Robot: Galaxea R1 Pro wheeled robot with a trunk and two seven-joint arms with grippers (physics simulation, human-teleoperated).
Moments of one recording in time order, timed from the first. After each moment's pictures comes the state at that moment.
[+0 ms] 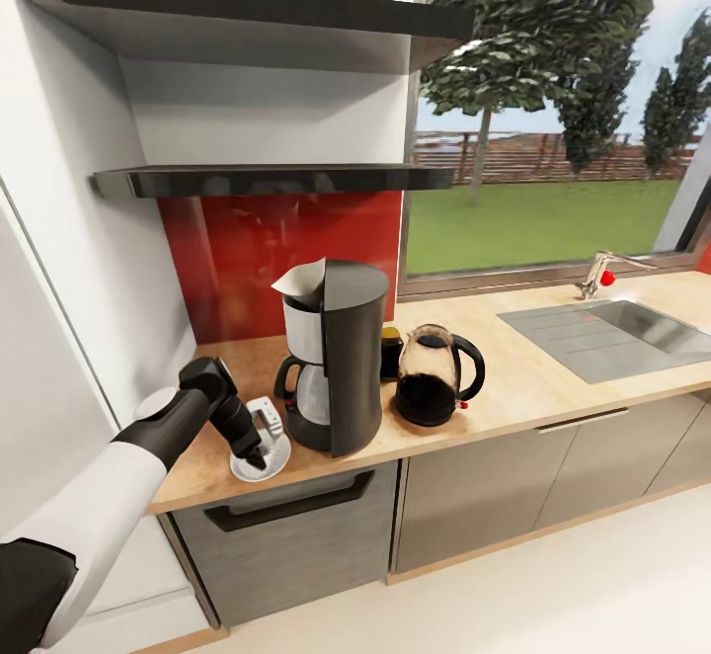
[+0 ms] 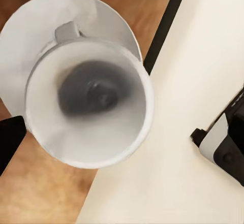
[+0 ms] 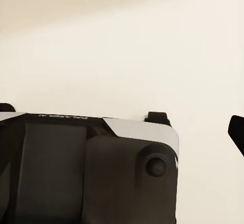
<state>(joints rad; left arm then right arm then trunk) -0.96 0.14 -0.34 -0.82 -0.93 0.75 -1.35 -0.32 0.03 0.62 -0.03 -0.60 -0.04 0.04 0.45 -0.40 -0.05</state>
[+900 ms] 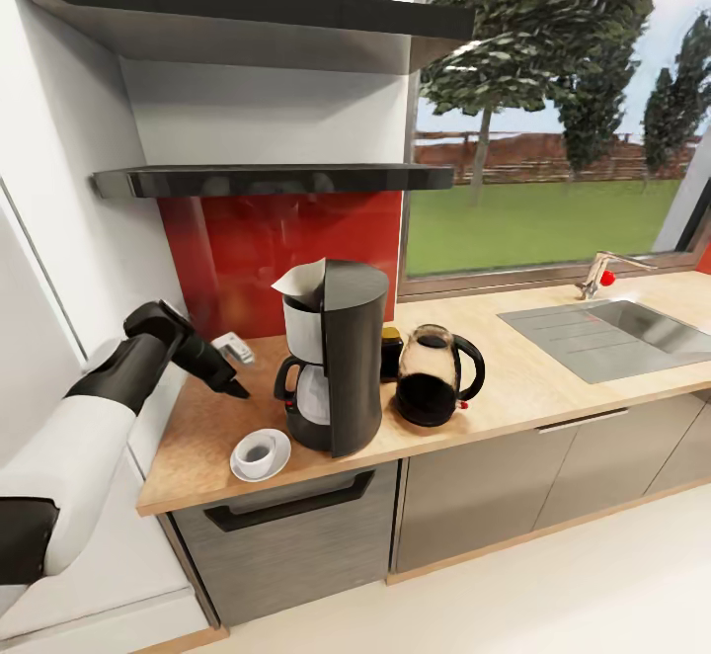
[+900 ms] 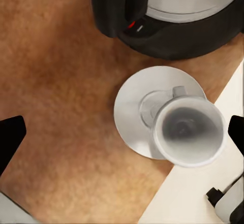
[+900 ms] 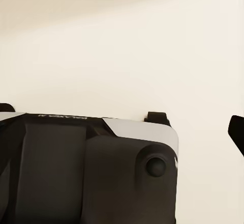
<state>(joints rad) -1.11 0.20 -0.12 -0.85 -0.92 0.75 -1.35 -0.32 0.03 0.62 -0.03 -0.60 -0.04 0.04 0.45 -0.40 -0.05</state>
